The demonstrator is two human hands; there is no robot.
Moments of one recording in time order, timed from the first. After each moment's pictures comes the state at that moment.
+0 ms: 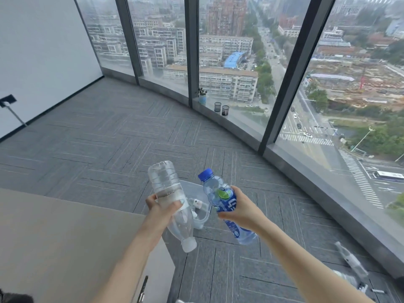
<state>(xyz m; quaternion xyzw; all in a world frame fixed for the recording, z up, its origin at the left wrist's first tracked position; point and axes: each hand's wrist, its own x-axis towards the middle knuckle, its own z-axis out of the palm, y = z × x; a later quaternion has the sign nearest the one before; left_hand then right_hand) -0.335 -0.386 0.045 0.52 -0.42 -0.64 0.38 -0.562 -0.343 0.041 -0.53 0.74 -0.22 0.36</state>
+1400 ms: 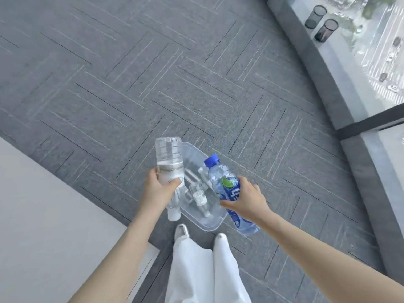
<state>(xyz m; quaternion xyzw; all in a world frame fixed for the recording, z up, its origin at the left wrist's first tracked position) -0.391 -0.795 -0.228 0.78 -0.30 -0.49 0.23 -0.613 -0.798 -0.232 -0.58 0.71 0.07 0.39</state>
